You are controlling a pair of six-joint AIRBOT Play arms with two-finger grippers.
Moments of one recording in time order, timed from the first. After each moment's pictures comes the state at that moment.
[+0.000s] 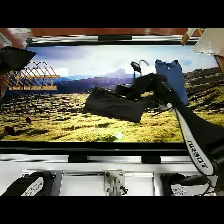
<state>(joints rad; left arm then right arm) 0.12 -0.96 1.37 0.70 -1.00 -1.14 0.35 -1.59 1.41 1.99 -0.97 -1.42</state>
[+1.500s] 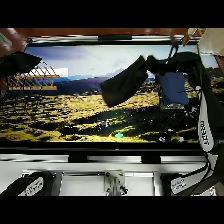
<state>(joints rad) 0.12 -1.04 1.36 0.74 -1.01 -1.14 -0.01 -1.73 1.71 2.40 -0.90 -1.73</state>
